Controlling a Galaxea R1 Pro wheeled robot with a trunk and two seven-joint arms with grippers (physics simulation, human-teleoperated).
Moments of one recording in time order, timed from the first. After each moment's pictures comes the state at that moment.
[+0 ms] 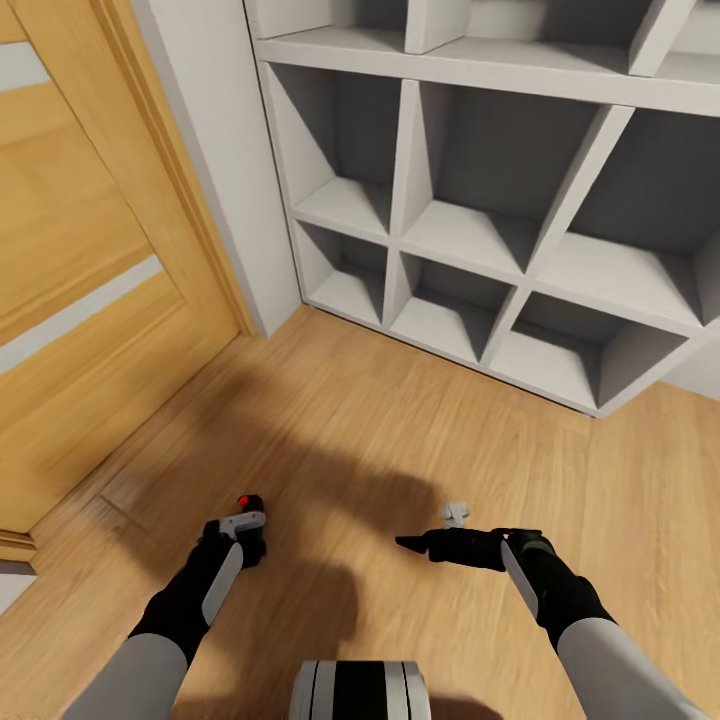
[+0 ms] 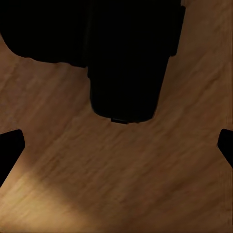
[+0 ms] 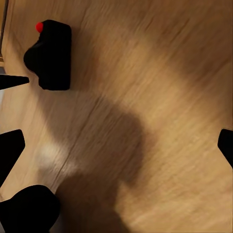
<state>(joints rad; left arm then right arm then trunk) -0.60 -0.04 0.02 -0.77 0.25 0.60 0.36 -0.65 -0.06 0.00 -0.69 -0.06 0.53 0.84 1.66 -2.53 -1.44</state>
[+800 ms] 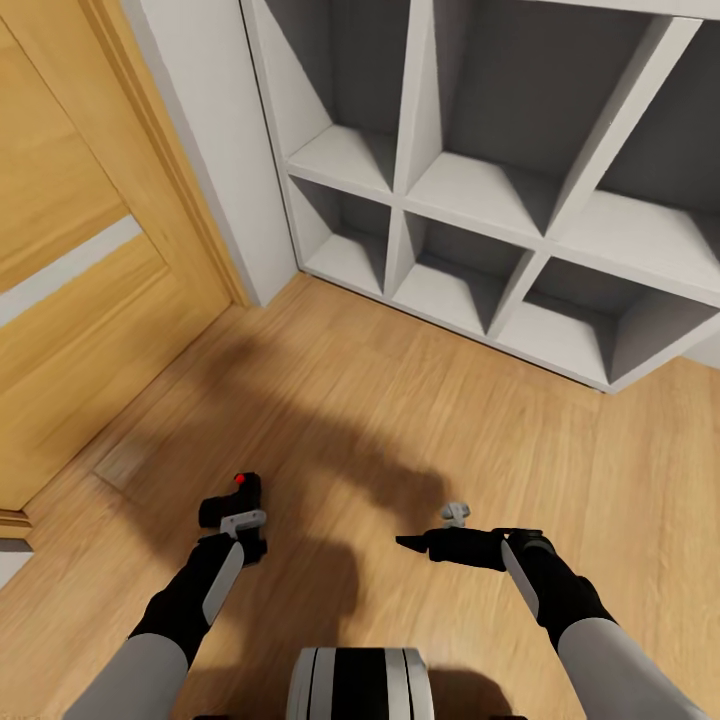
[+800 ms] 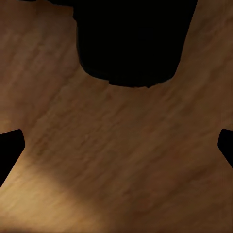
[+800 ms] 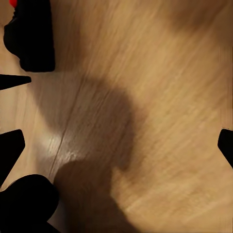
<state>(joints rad) -0.60 -0.04 0.02 -0.77 0.25 0.59 0.35 -0.65 -0.06 0.00 -0.69 -0.06 0.54 0.84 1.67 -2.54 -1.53</state>
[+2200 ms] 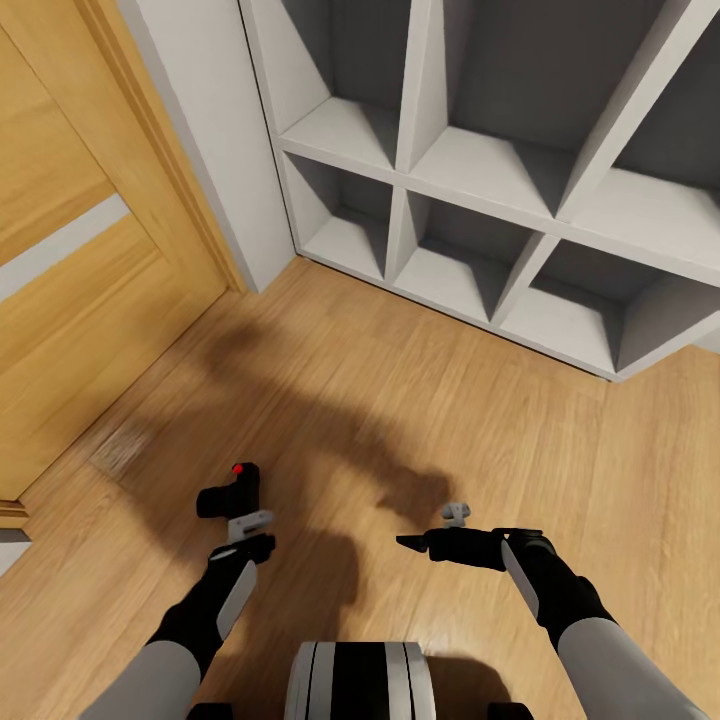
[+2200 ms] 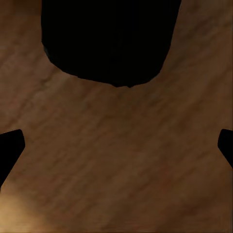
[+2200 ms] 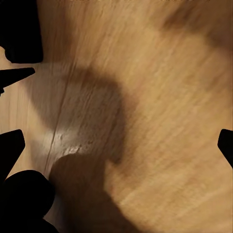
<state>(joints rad) -0.60 -0.07 0.00 -0.65 0.23 0.27 0.35 -0.65 -0.06 0.00 -0.69 -0.06 0.53 0.83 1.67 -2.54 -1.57</state>
